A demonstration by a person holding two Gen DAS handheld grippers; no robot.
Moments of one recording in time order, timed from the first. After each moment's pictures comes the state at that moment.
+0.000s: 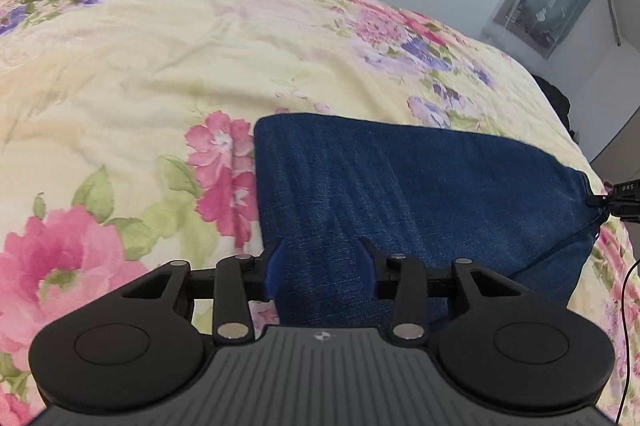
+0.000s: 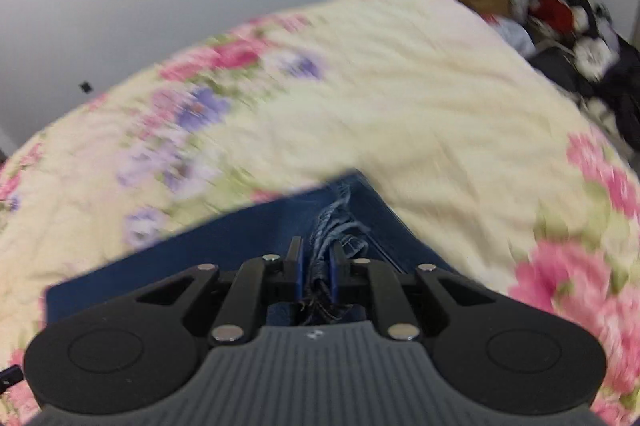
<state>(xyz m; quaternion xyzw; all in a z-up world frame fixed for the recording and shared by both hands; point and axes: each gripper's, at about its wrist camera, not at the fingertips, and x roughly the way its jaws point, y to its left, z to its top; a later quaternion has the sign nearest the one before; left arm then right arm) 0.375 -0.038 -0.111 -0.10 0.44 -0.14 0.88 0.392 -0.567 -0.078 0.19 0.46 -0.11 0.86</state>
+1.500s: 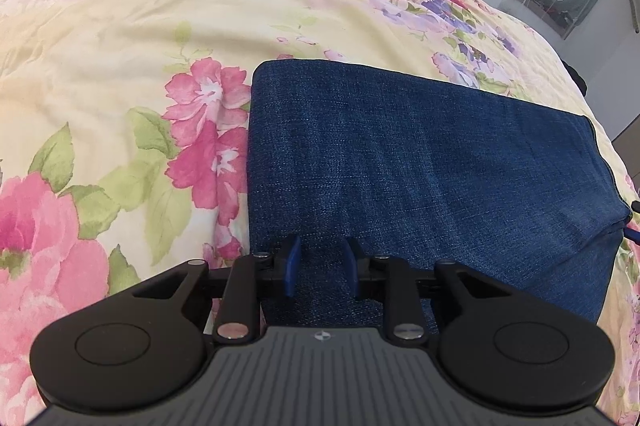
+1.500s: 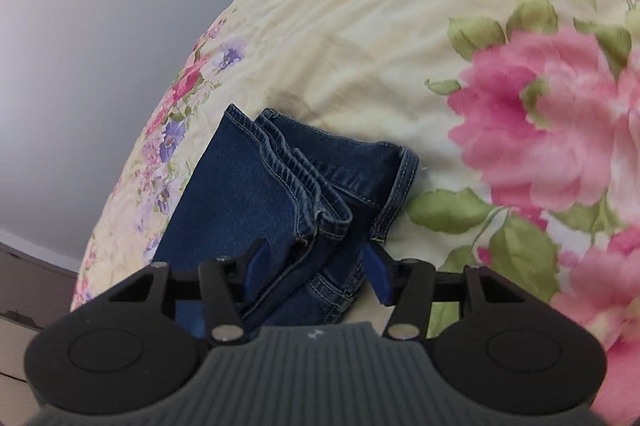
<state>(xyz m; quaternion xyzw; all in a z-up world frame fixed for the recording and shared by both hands) 0.391 -0.049 -0.149 -0.10 0.48 -0.12 0.86 0.309 -0.621 -0.125 0.44 0.38 -0.08 0.81</state>
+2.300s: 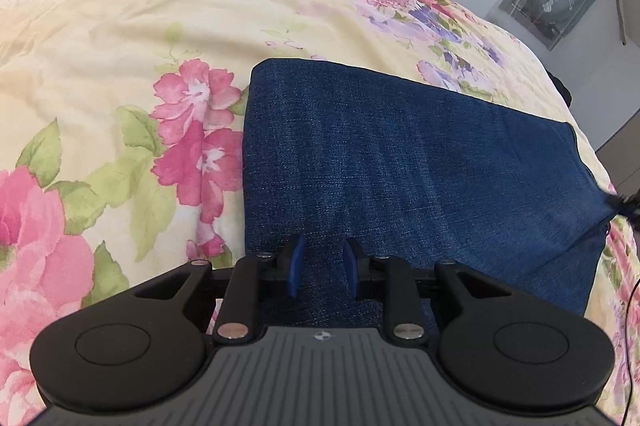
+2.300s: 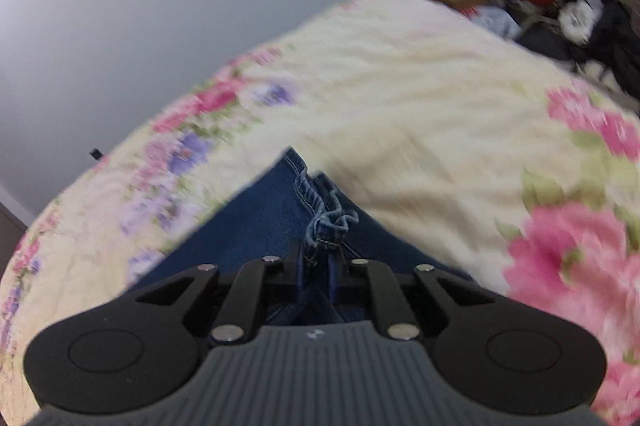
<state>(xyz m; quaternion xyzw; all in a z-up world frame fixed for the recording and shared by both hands) 0.388 -0.048 -0.150 -0.12 0.47 -0.14 0.86 0.360 -0.591 -0.089 0.28 0.40 -0.12 0.87</state>
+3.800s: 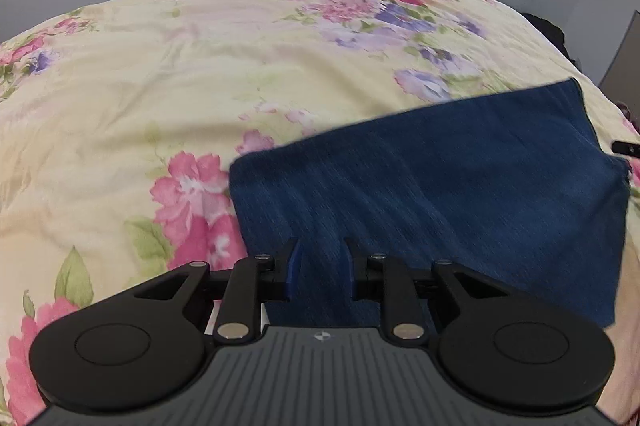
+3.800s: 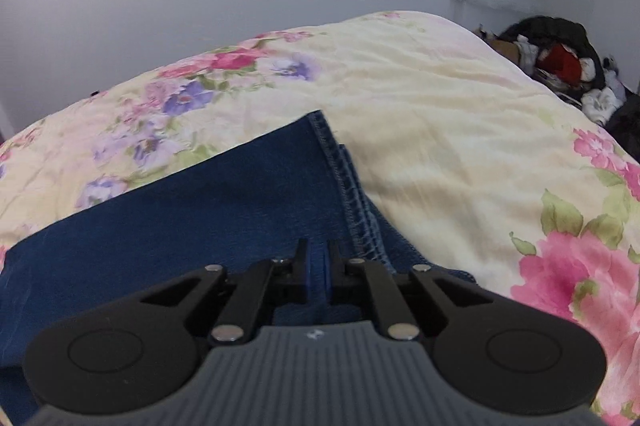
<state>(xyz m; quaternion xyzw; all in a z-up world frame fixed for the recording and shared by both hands) 0.394 -0.072 -0.117 0.03 0.44 -0.17 0.88 0.350 -0.533 -0.105 0.08 0.35 -0.04 0.93</state>
